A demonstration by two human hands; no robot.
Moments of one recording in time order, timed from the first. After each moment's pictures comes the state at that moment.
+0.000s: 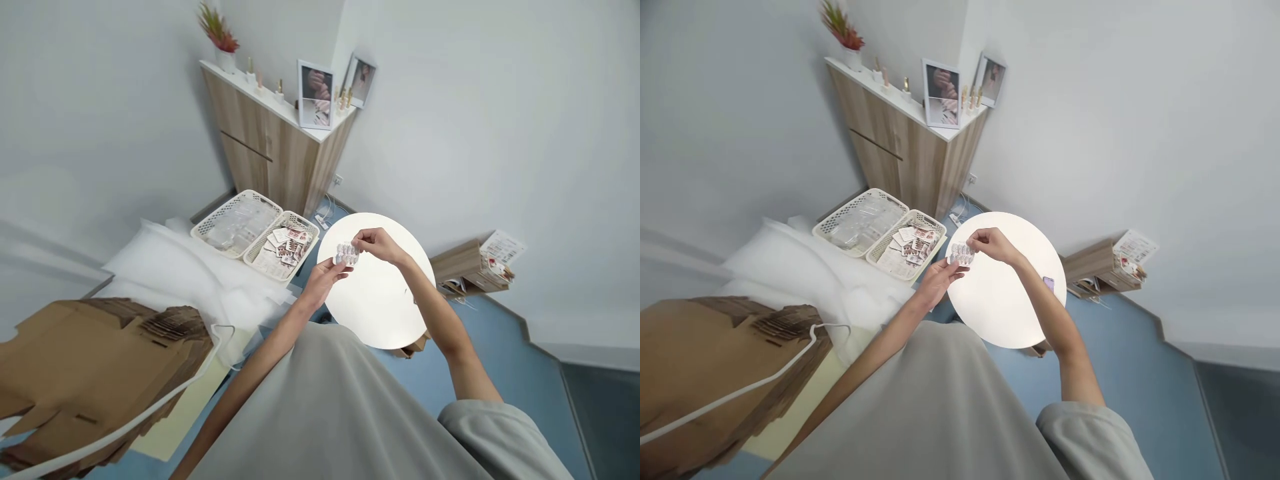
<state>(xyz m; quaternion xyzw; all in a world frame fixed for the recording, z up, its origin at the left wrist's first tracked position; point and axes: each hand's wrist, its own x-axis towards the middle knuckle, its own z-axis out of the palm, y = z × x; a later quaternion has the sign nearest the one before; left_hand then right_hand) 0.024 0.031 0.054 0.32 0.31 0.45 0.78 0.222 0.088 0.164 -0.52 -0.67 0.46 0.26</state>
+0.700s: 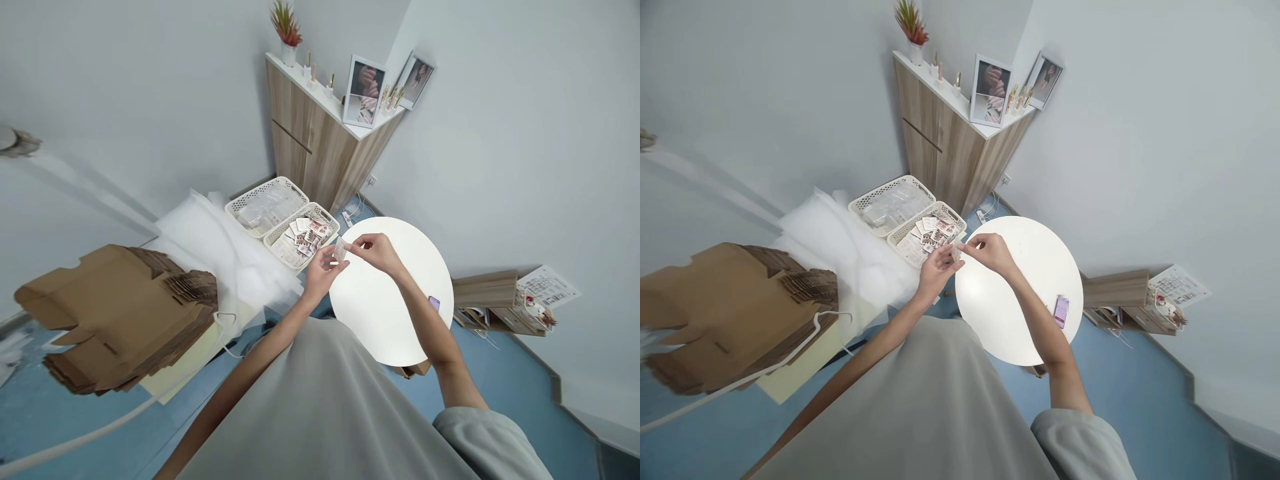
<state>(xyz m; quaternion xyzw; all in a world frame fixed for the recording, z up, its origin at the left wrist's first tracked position) 0.025 0.033 0.031 0.33 0.49 0.56 0.58 0.191 0.099 0.137 -0.54 -0.72 0.36 0.23</state>
